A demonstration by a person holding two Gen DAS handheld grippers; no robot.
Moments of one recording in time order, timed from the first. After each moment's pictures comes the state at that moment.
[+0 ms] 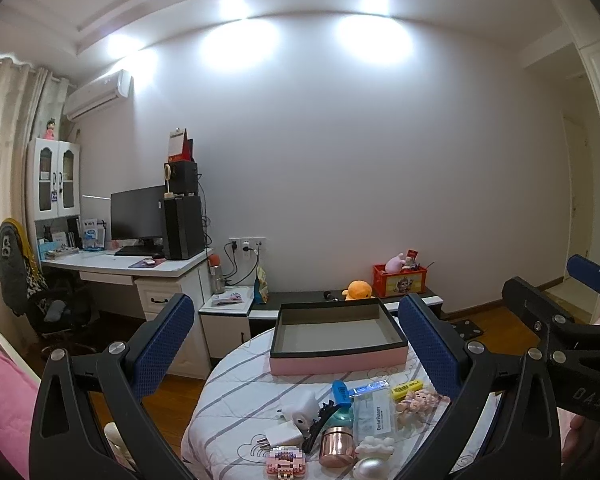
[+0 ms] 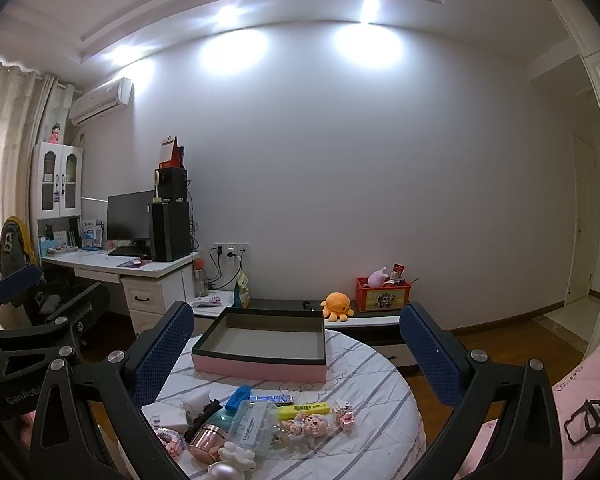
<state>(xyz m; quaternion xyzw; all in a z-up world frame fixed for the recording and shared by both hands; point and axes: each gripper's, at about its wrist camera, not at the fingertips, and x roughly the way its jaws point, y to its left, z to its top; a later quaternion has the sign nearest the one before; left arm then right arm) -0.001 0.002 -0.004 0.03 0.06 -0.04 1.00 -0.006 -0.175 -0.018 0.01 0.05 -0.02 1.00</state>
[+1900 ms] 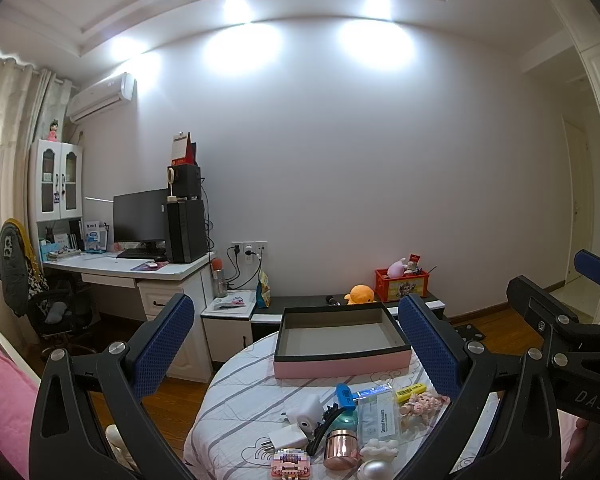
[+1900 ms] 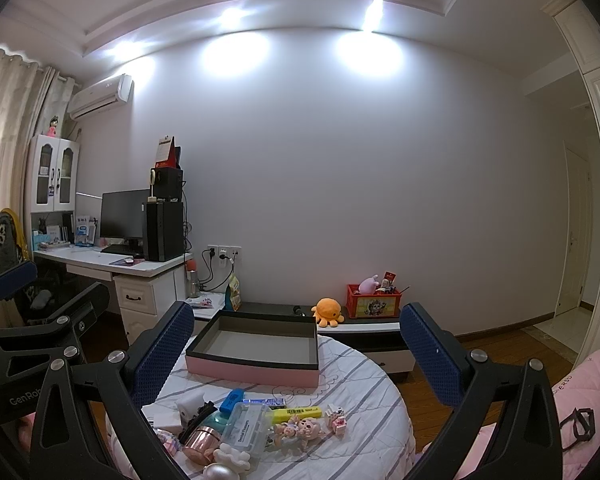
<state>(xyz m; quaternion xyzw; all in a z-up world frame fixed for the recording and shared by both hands) 0.007 0.002 -0.009 0.03 0.05 -0.03 1.00 -0.010 -0.165 -0.011 -0.01 0.05 -0.03 1.00</state>
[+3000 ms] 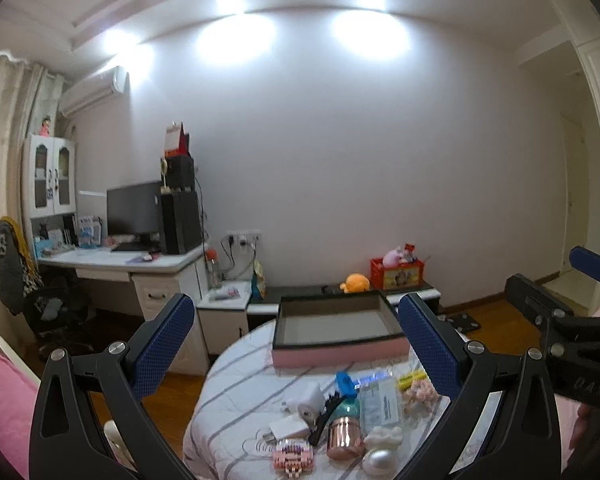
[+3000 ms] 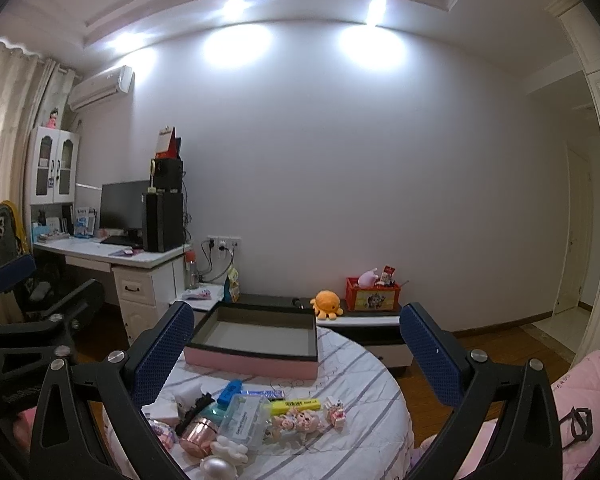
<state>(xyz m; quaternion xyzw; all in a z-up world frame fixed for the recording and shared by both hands) 0.013 0.017 -0.029 0.02 0.07 -0.05 1.00 -0.002 -0.165 -0.028 -0.02 0.07 -0.04 1.00</state>
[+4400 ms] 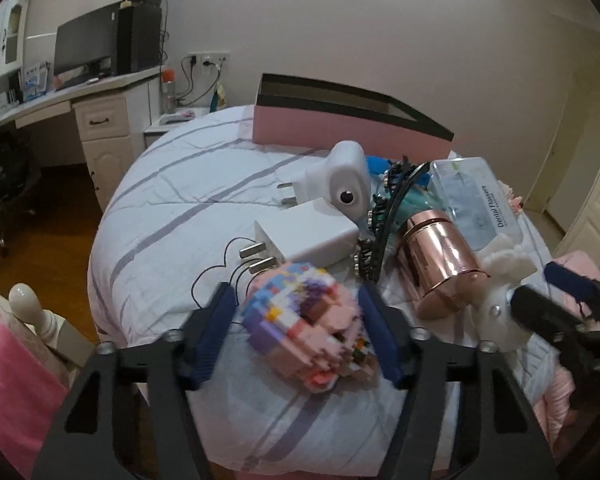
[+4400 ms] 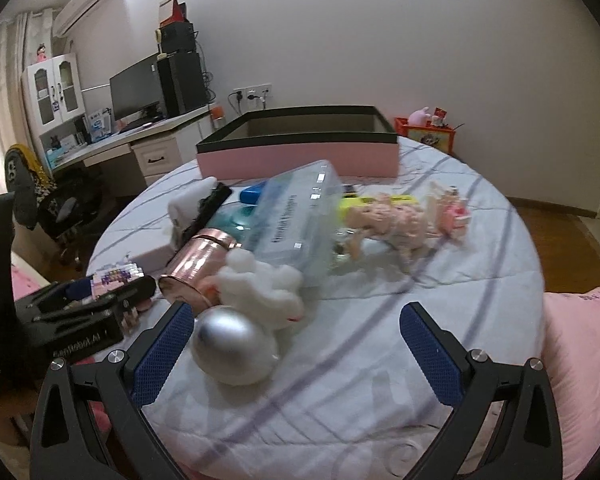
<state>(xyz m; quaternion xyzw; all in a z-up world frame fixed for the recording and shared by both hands) 0.135 0.053 -0.247 -0.03 0.34 -0.13 0.93 0.097 -0.134 -0.220 0.04 0.32 0.04 0.95</state>
